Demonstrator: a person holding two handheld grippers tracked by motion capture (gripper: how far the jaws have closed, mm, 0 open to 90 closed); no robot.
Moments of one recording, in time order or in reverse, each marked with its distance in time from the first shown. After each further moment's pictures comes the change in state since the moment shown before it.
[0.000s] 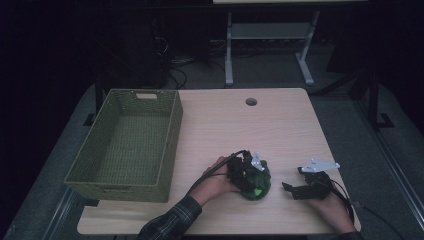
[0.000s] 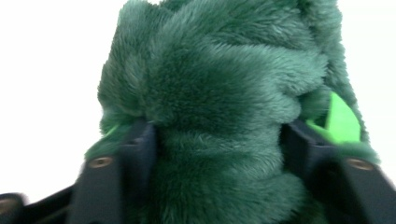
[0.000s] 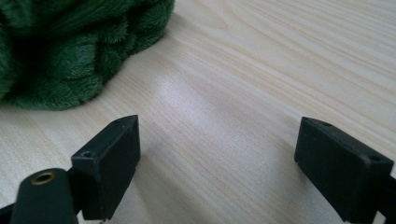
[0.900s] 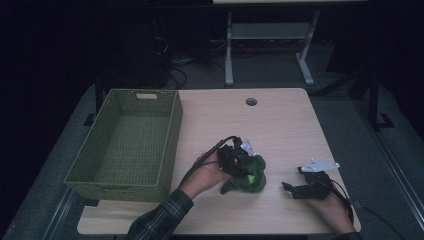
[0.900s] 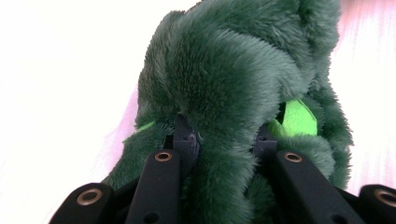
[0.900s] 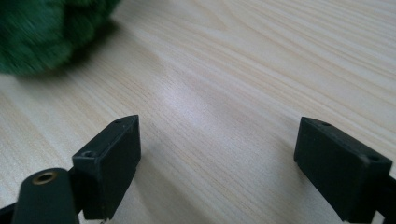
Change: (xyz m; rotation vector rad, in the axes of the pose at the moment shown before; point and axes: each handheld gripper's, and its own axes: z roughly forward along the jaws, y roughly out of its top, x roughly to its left) left arm 0.016 0.006 -0.061 -0.027 -0.015 -0.074; right arm 0.000 0.001 0.000 0.001 -0.003 0.007
